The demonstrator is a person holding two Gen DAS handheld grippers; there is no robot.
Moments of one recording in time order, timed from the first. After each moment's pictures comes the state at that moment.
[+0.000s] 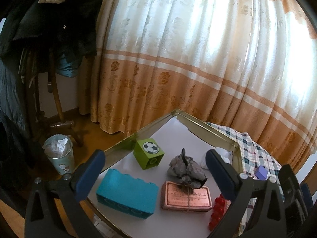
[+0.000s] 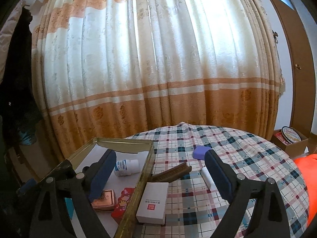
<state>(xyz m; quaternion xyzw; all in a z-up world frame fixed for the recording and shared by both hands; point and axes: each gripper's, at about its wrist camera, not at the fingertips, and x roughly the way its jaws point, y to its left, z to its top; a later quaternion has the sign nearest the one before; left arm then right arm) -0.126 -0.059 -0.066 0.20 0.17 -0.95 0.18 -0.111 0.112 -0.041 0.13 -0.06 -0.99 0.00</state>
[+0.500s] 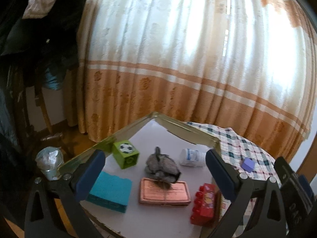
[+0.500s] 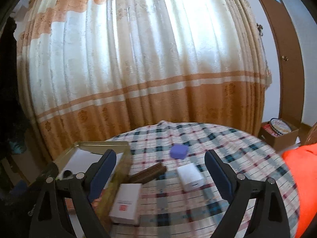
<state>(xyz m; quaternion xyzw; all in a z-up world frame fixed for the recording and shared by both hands) -0.120 -0.025 -0.057 0.18 0.12 -0.97 0.12 -0.113 0.155 -0.041 0.14 -0.08 -0.99 -0.05</state>
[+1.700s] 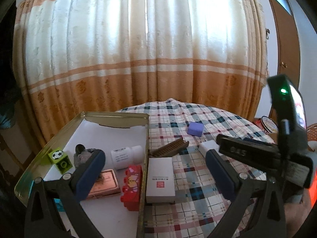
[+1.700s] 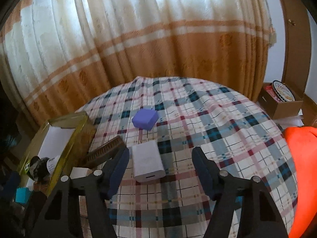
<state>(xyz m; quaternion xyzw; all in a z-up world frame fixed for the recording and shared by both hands) -0.130 0.065 -0.053 0.23 -0.02 -0.97 -0.06 -0.187 0.236 -0.074 0.33 -0.11 -0.94 -0.03</state>
